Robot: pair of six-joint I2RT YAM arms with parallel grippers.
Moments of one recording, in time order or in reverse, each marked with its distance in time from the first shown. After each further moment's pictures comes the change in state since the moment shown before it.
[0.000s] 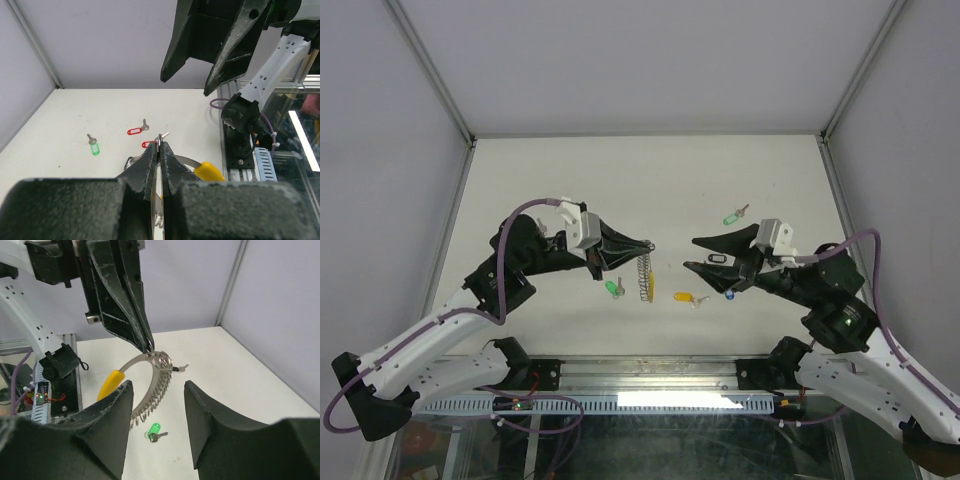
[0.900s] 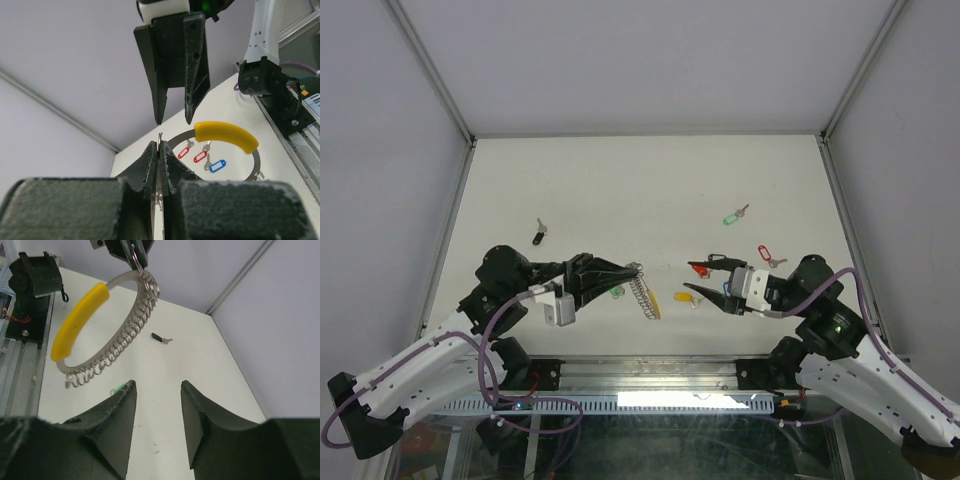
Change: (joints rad) left arm 0.000 -0.176 -0.224 0.158 0.208 0.514; right arm 0.000 -0.083 -0.170 -0.071 -0.108 -0.413
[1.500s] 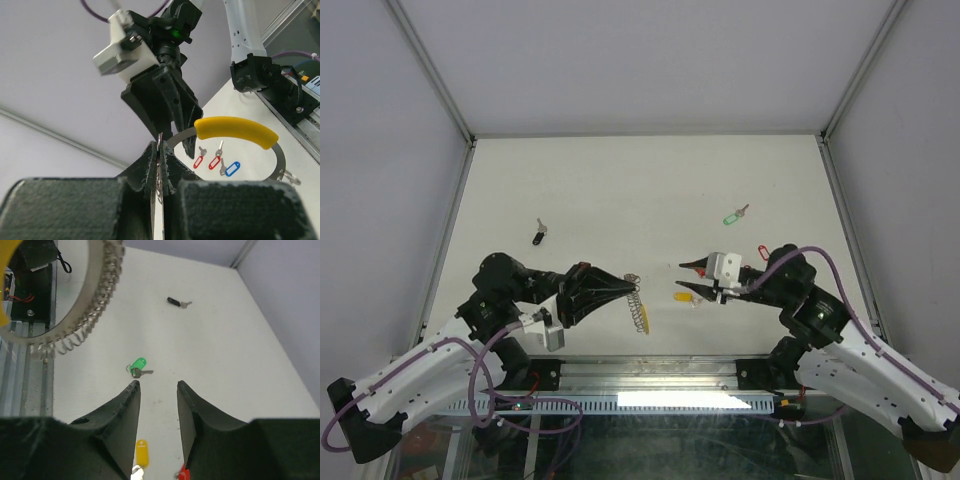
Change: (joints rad) left arm 0.000 -0.066 -0.068 0.030 0.151 0.227; right arm 0.001 0.101 0.004 -0.068 0.024 -0.025
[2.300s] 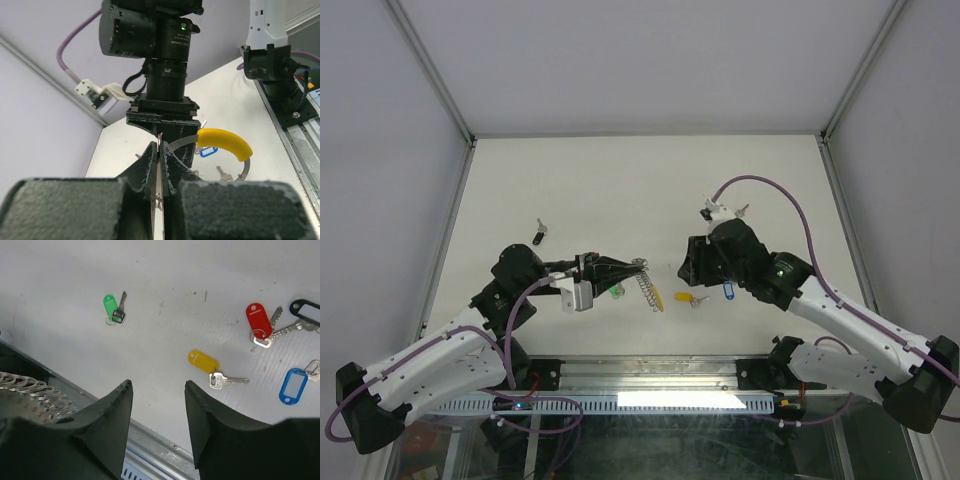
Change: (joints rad) left arm 0.000 0.109 0.001 0.007 -0.218 -0.239; right arm -0.007 0.407 0.229 -0.410 0.542 1.025
